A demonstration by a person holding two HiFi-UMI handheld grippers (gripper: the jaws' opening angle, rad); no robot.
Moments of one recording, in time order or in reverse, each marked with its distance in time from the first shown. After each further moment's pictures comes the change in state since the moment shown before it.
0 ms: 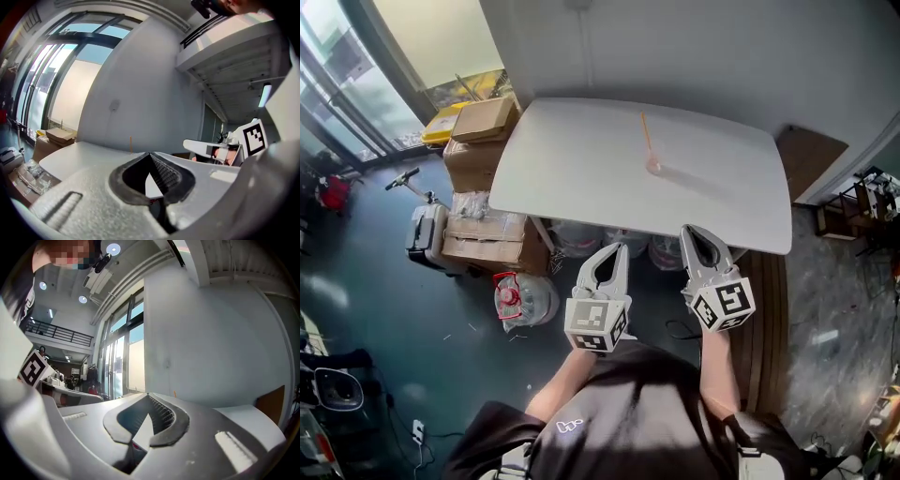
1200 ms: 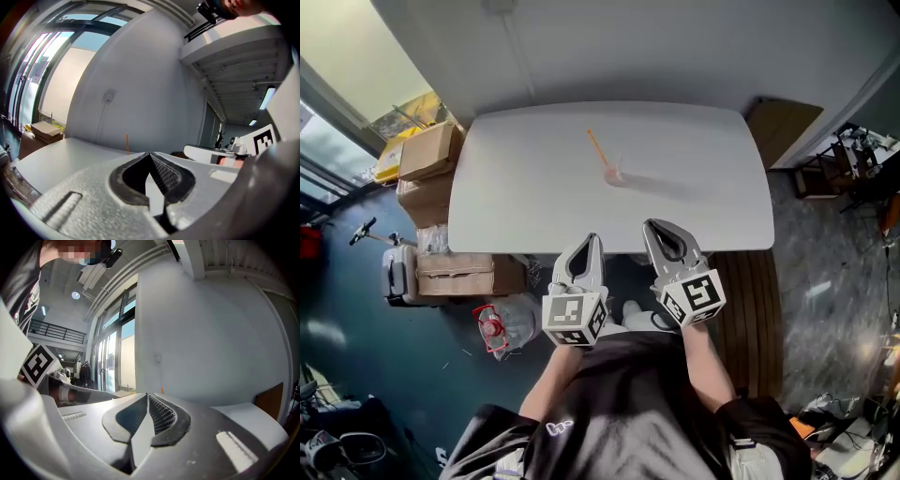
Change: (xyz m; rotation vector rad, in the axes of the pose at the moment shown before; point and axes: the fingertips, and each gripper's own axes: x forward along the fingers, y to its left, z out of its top) left arm 0.134 0.020 0.009 -0.031 0.055 -0.044; right arm 0.077 -0.078 -0.019 0.018 0.039 -0.054
